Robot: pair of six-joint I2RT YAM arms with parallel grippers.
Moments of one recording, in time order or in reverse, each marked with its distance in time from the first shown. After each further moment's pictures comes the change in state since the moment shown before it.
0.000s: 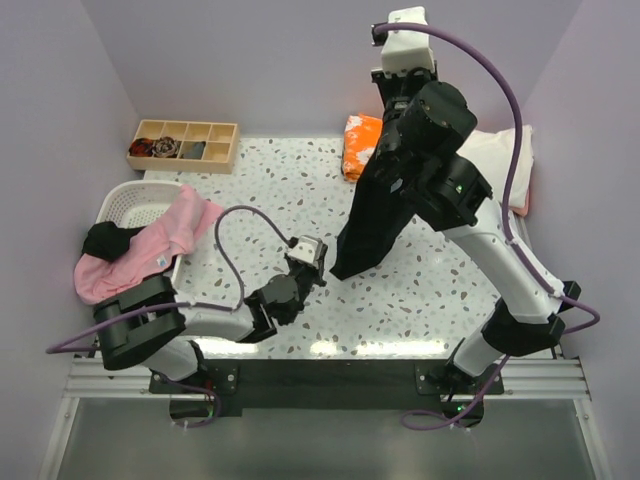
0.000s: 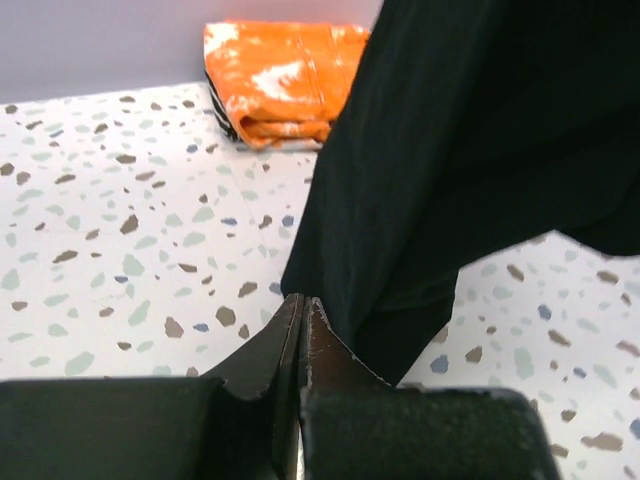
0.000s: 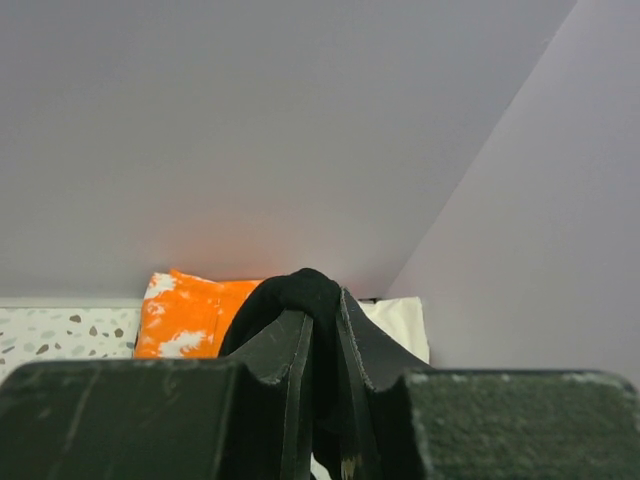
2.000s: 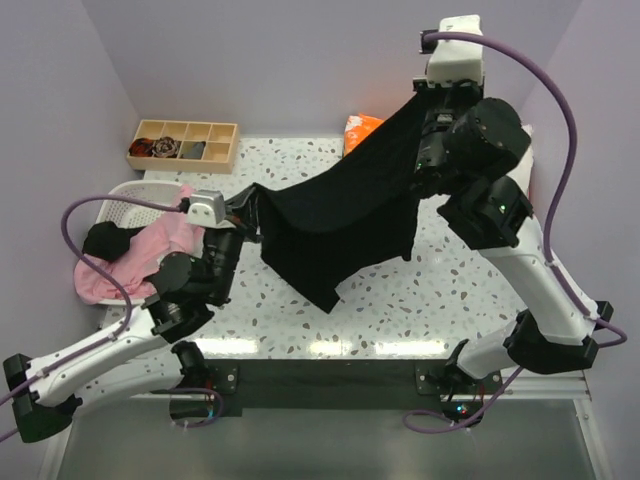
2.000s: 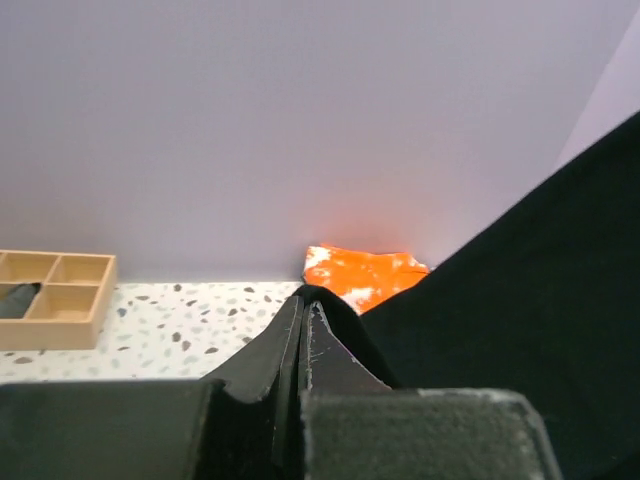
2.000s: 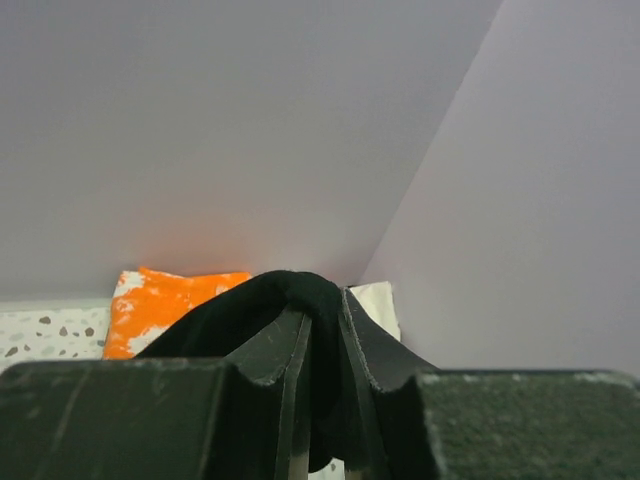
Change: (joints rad) left arm 0.123 -0.716 0.264 -0.561 -0.029 0.141; right arm -0.003 -0.146 -0.116 0.011 0.045 -0.026
